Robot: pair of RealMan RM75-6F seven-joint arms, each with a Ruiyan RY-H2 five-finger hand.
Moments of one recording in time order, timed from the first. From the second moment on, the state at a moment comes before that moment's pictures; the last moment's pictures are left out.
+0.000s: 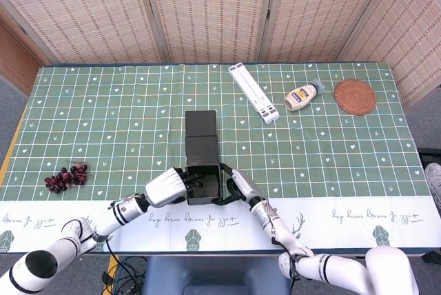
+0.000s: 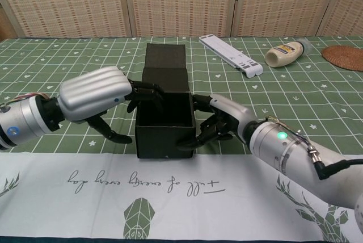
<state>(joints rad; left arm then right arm) -0.80 -1.87 0.17 -0.60 1.82 1.46 -0.34 0.67 -1.93 0.26 -1.20 -1.23 0.82 0.43</state>
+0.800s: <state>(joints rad) -0.76 -1.72 0.10 -0.94 1.72 1.38 -0.39 0.70 -1.91 0.30 -1.22 -1.16 0.78 0.37</state>
